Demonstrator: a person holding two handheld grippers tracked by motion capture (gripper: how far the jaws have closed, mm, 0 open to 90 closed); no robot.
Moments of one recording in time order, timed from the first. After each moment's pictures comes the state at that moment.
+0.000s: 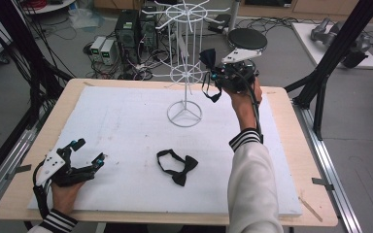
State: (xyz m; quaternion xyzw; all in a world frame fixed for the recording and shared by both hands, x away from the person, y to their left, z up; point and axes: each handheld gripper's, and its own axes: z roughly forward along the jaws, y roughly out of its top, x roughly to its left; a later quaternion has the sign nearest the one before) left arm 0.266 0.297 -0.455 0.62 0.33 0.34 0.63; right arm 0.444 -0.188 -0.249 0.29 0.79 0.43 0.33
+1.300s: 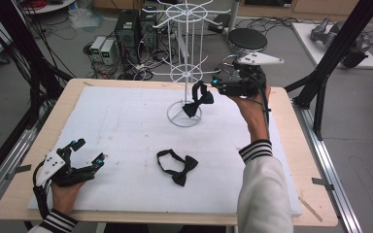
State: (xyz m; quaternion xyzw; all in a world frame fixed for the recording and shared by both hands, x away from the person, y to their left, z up) left arm 0.265 0.296 -0.455 0.62 0.33 0.35 0.62; right arm 0.409 -0.210 -0.242 0.34 0.72 0.52 0.30
